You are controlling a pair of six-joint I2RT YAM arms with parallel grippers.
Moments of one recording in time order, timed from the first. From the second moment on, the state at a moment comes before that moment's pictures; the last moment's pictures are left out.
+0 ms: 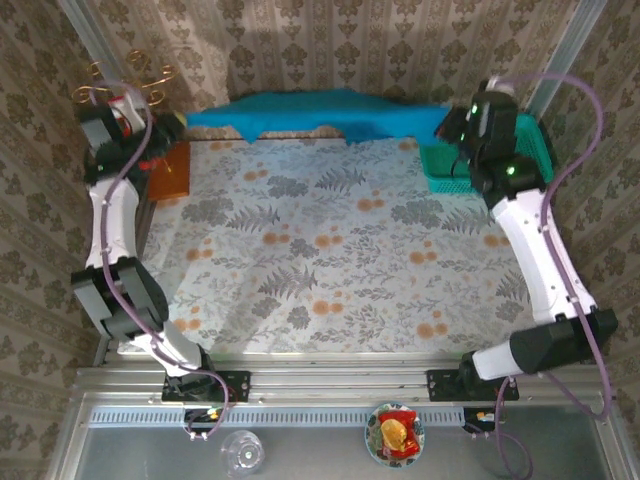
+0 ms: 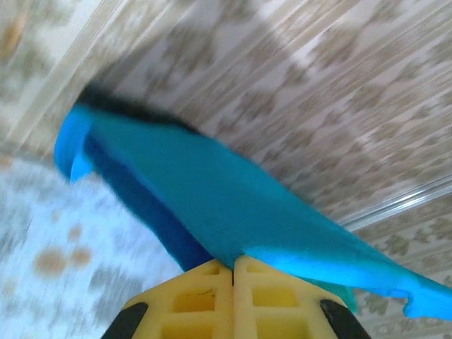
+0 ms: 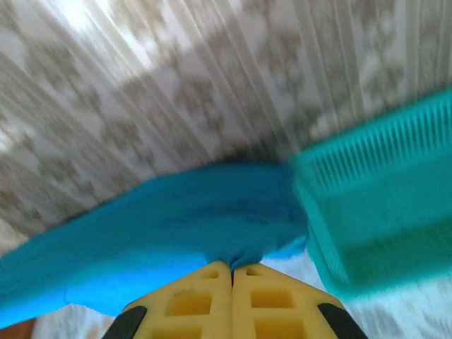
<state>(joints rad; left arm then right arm) 0.24 1.63 1.53 -0.23 0.82 -0.64 0.16 1.40 1.58 -0.54 0.21 0.54</state>
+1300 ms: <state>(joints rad) 0.30 1.06 0.68 -0.66 0.40 -0.47 0.40 1.12 0.88 -1.04 0.16 0.87</state>
